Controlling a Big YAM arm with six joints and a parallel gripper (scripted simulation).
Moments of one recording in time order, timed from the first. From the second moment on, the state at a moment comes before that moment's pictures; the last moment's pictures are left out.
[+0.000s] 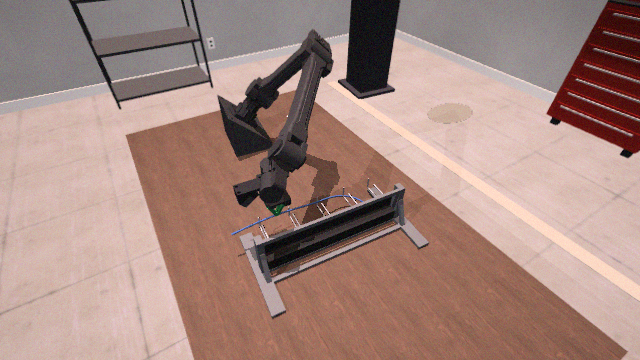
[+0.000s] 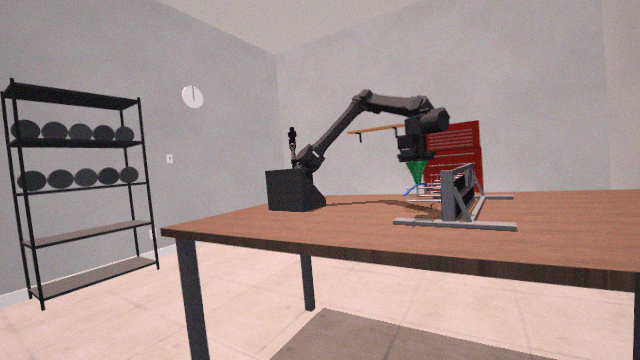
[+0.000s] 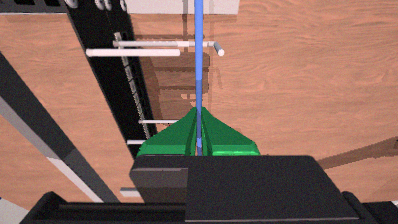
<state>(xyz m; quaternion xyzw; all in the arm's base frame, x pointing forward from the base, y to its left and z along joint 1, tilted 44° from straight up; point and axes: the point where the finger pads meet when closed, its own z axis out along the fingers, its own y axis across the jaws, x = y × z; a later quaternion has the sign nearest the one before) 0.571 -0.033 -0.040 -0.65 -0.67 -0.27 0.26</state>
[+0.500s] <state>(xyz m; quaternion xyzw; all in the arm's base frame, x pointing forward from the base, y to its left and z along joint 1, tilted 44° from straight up) 0.571 -0.022 -0.055 -0.65 -0.67 -0.27 0.26</state>
